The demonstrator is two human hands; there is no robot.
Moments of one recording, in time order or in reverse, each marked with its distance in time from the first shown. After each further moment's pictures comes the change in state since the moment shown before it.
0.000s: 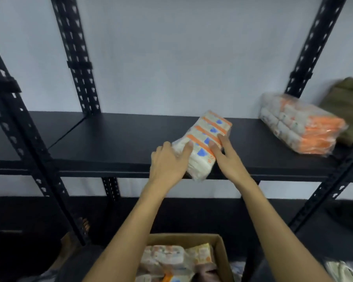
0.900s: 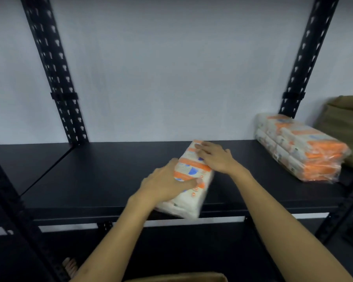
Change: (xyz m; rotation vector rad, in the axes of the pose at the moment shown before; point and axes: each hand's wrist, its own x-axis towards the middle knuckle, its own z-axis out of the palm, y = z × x) left_hand 0.069 0.033 -0.010 0.379 -0.321 0.093; right_hand 0.130 -0.033 -0.022 -0.672 -0.128 -0.082
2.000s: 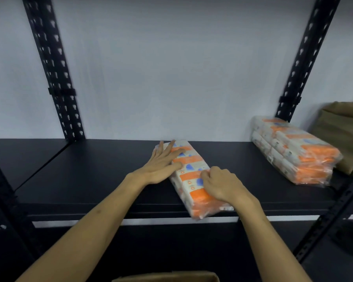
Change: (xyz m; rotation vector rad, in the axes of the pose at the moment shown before) left_hand 0.086 -0.040 0.007 0.044 -0.081 0.341; right_hand -0.094 -0.031 -0.007 -0.030 -0.073 0.237
